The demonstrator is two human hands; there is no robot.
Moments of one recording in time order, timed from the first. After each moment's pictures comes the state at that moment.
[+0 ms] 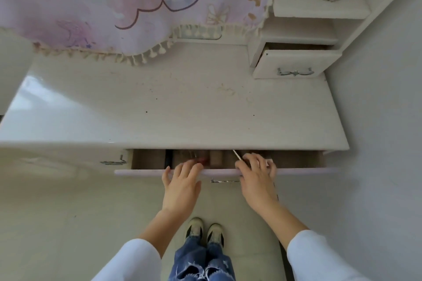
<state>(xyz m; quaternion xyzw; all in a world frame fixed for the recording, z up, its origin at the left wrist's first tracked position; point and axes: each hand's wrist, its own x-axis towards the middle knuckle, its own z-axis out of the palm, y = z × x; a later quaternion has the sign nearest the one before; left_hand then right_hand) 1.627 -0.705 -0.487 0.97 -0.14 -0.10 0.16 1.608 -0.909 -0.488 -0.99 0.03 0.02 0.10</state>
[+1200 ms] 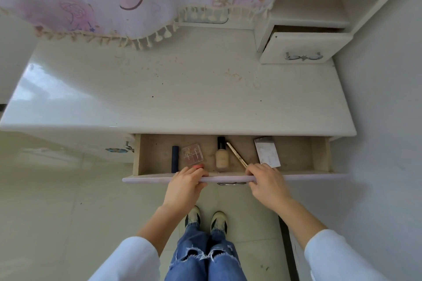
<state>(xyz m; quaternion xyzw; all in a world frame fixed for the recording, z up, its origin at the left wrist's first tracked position) 1.605 -0.682 -0.502 0.94 -0.16 -0.16 0.25 1.579 -0.916 -0.479 -0.97 0.00 0.19 0.16</state>
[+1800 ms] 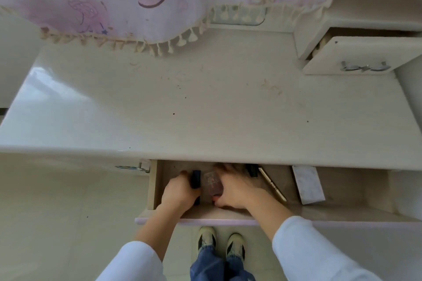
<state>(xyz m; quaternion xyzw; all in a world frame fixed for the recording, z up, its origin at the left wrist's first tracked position) 1.702 -0.634 -0.547 0.90 0.10 -0.35 0.22 1.700 -0.795 -0.530 -0.92 -0.08 0.35 0.15</state>
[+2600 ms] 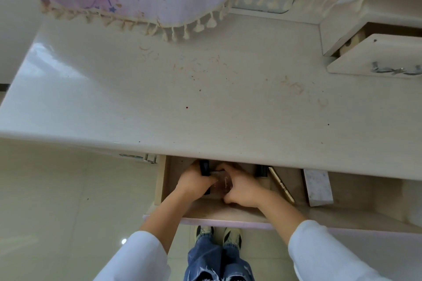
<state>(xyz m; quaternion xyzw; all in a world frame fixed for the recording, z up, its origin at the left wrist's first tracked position) 1.719 -0.639 -0.541 0.82 0.15 -0.38 0.41 1.704 -0.792 -0.549 -0.84 0.02 0.42 0.34</state>
